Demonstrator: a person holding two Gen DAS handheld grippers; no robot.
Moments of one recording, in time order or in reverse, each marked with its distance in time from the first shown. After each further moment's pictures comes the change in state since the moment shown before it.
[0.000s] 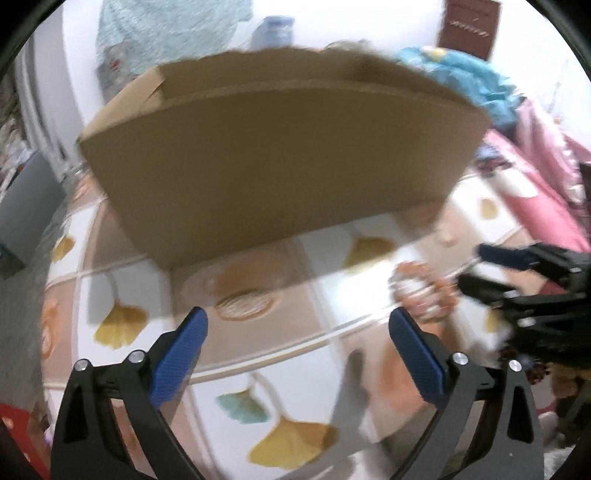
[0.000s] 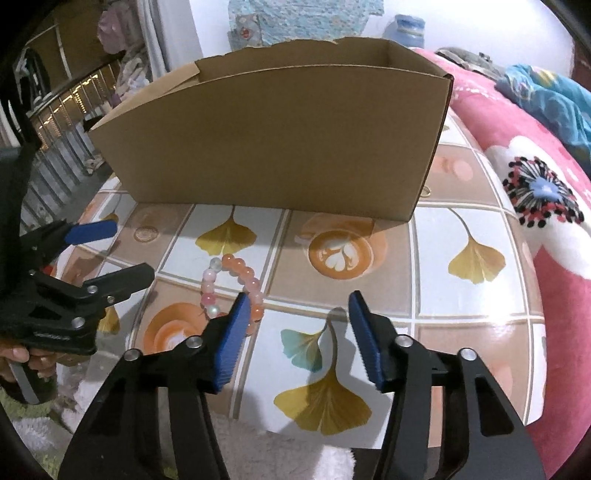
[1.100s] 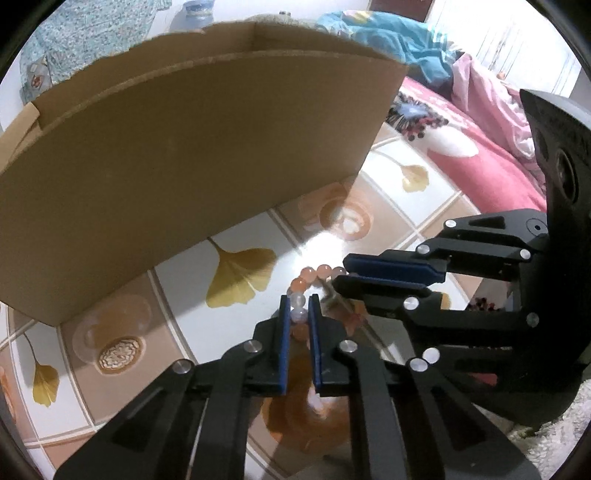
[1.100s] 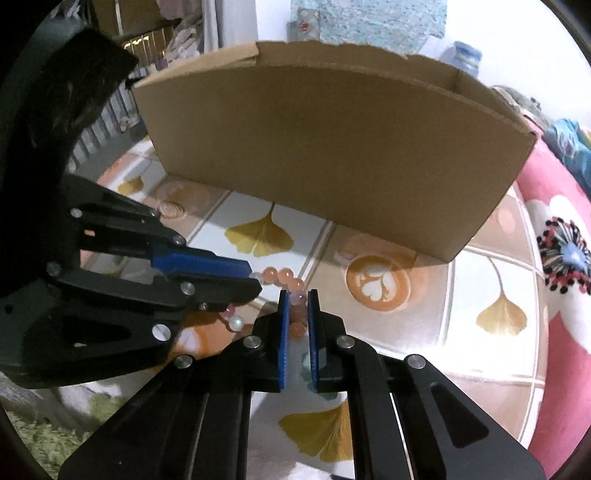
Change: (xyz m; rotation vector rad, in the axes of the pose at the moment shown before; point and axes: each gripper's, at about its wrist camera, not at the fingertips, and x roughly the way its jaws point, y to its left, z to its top) left arm 0.030 -0.067 0.013 0.151 0.104 -0.190; right arm -0.001 0.033 0.003 -0.222 -0.006 0.051
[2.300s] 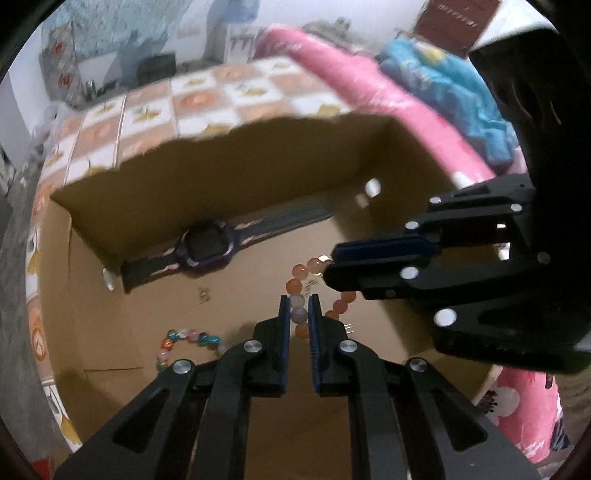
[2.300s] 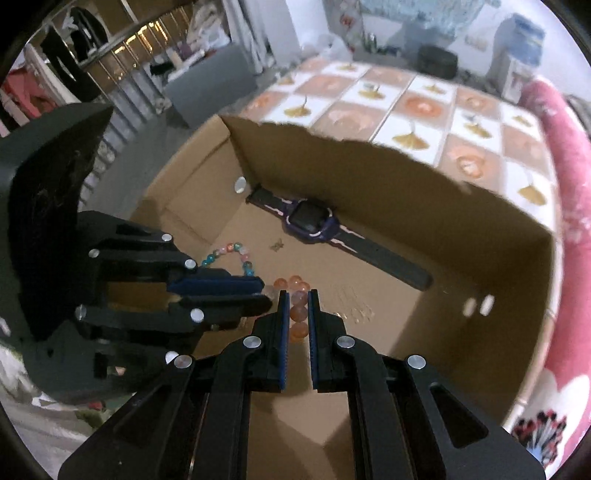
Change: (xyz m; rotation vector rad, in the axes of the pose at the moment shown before) left arm -0.008 0.139 0.151 -0.163 0.096 0.012; right arm 0.067 -0.053 0.213 -0.035 0.250 0.253
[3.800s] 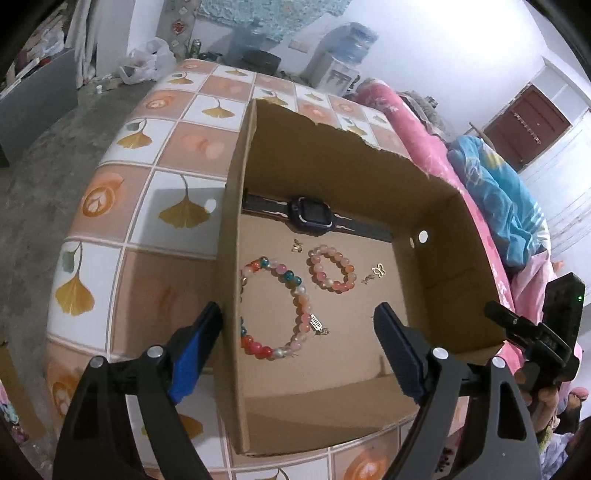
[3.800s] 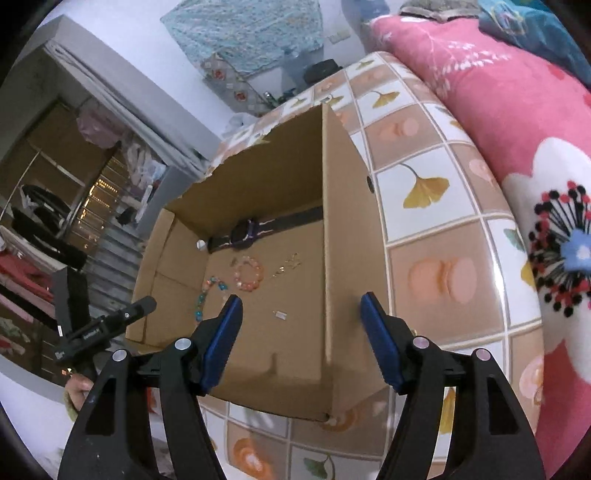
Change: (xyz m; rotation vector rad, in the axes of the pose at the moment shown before) left arm -0.058 0.058 -0.090 -0.429 -0.193 0.007; right arm -0.073 -0.071 -0.139 0.572 -0.330 0.093
